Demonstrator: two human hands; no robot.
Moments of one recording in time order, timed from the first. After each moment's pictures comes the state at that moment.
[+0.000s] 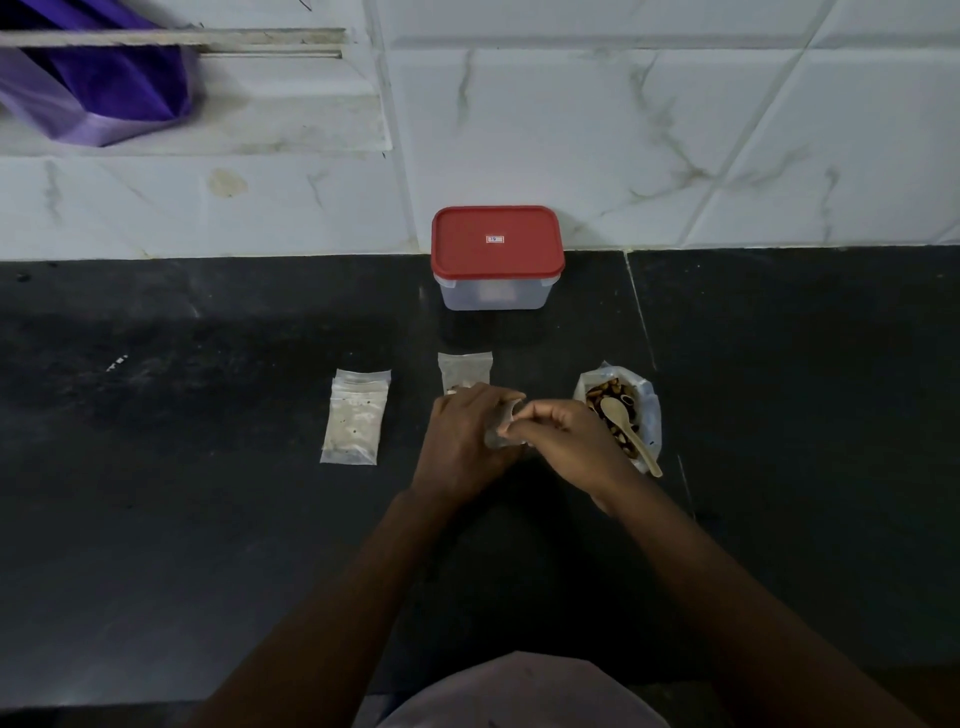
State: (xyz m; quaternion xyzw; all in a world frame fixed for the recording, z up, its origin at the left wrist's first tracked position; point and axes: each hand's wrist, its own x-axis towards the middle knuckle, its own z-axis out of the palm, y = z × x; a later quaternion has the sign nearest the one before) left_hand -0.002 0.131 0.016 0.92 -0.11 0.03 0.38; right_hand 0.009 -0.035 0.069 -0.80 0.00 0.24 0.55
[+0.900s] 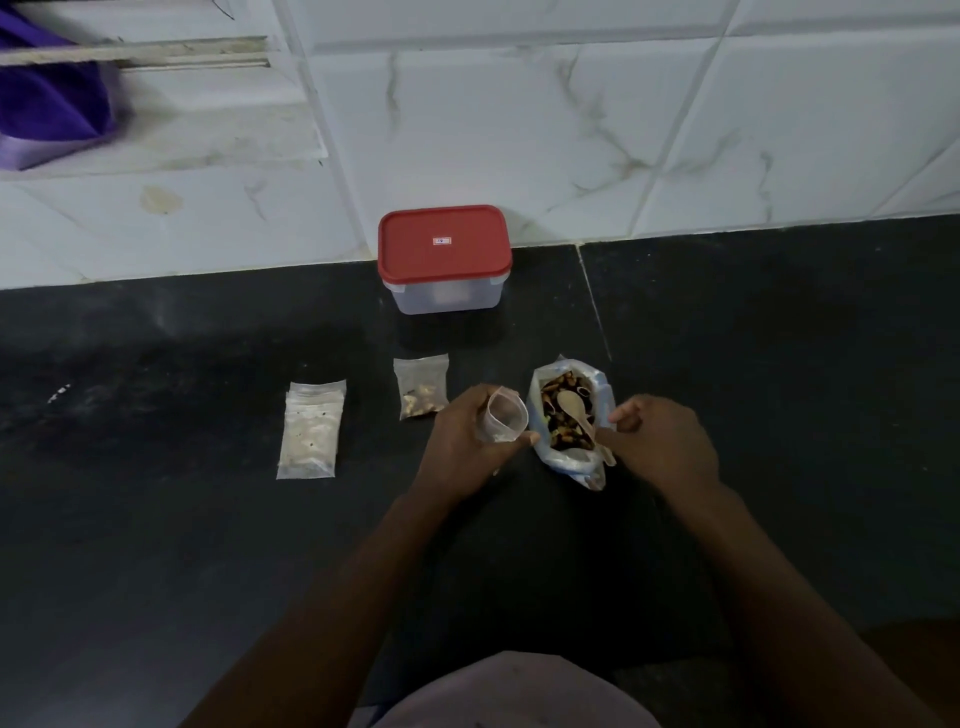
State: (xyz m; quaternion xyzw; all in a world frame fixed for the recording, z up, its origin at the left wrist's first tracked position) left_hand 0.008 0.081 0.017 0.85 -0.04 -0.05 0.52; right_hand 0.013 -0.158 0.052 -0.95 0.15 0.13 0.26
